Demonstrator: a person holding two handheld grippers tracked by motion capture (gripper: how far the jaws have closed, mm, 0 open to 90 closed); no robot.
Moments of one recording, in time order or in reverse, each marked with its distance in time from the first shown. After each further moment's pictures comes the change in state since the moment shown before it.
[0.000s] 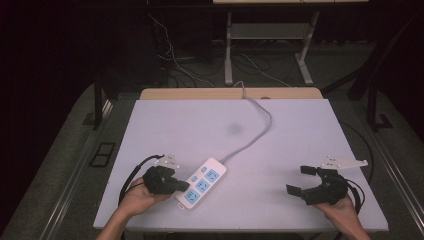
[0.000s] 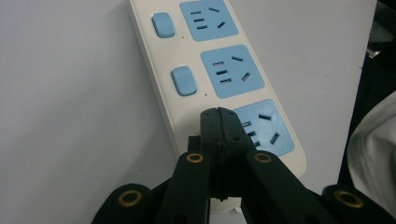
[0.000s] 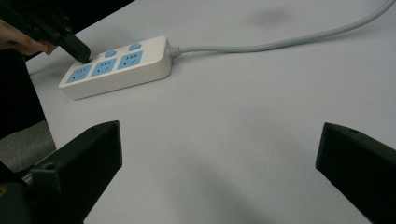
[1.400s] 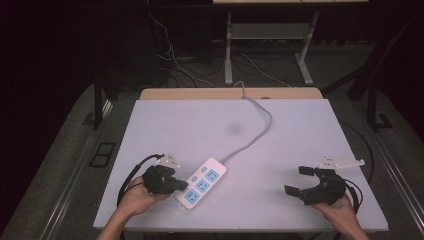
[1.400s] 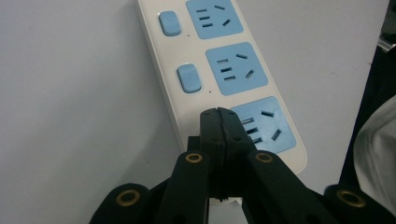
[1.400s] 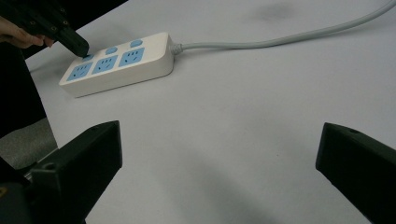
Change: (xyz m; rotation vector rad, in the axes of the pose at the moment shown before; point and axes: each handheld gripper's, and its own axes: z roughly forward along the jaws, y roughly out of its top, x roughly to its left) left arm -0.003 0.005 -0.003 0.046 0.022 0.006; right arm 0.002 0.001 0.004 0.017 0.005 0.006
